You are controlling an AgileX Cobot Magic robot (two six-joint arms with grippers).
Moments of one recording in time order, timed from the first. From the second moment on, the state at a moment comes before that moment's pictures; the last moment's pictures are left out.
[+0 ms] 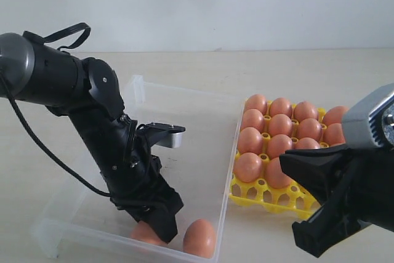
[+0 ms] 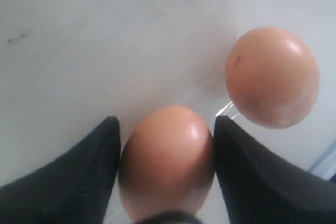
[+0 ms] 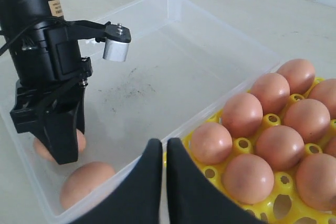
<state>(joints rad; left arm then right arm) -0.54 1.97 -1.08 -0.58 0.92 0.54 0.79 0.88 -0.29 0.53 -0.07 -0.46</state>
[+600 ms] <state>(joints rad) -0.54 1.97 -1.16 -0.54 0.91 0.63 0.79 0.88 -0.29 0.53 -0.07 -0.47</state>
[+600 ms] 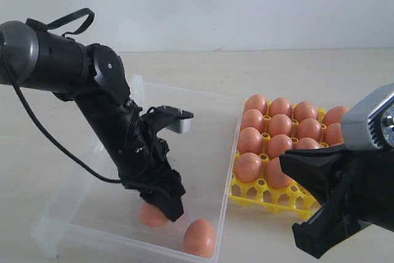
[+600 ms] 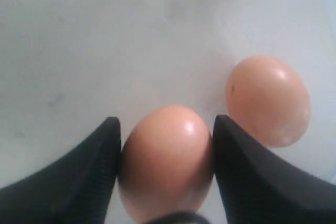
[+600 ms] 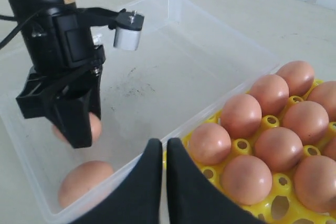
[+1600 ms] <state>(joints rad) -0.63 2.14 -1.33 -1.72 1.00 2.09 0.79 0.65 -0.29 0.57 -0.31 -0.55</state>
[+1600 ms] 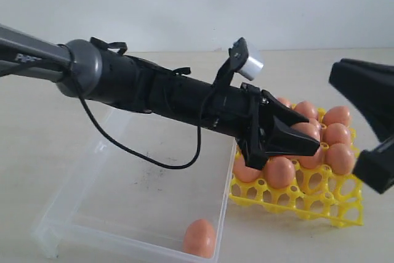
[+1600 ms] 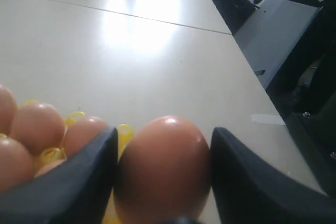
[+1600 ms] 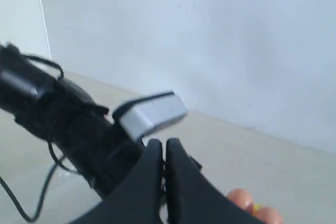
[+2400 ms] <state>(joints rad) -0.71 2.33 -1.51 -1.73 0.97 1.99 0.79 0.43 -0.29 0.58 -0.32 -0.55</state>
